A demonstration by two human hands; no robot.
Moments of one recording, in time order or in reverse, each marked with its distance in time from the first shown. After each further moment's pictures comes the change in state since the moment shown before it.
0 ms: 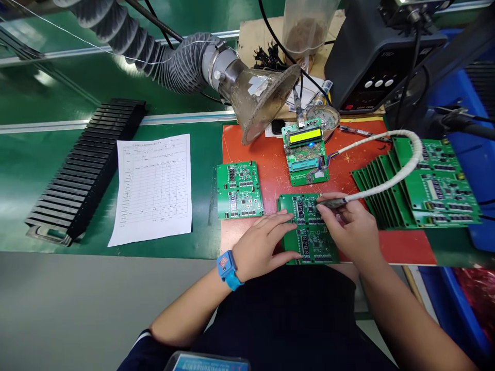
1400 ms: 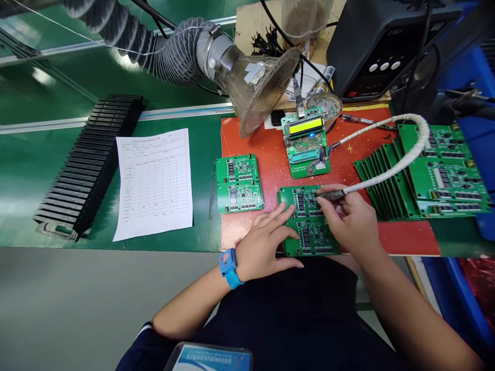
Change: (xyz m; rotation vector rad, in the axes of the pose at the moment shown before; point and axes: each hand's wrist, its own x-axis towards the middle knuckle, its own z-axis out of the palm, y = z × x) left_hand -0.007 0.013 0.001 -0.013 -0.092 -0.056; right_hand -0.001 0.003 0.002 -0.069 -0.002 -0.072
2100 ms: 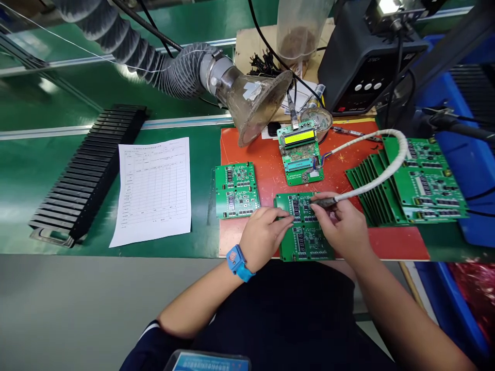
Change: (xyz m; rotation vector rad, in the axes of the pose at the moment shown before) left_hand 0.029 -0.008 0.009 0.214 0.405 0.074; right_hand 0.001 -0.003 0.001 0.011 0.025 -0.053
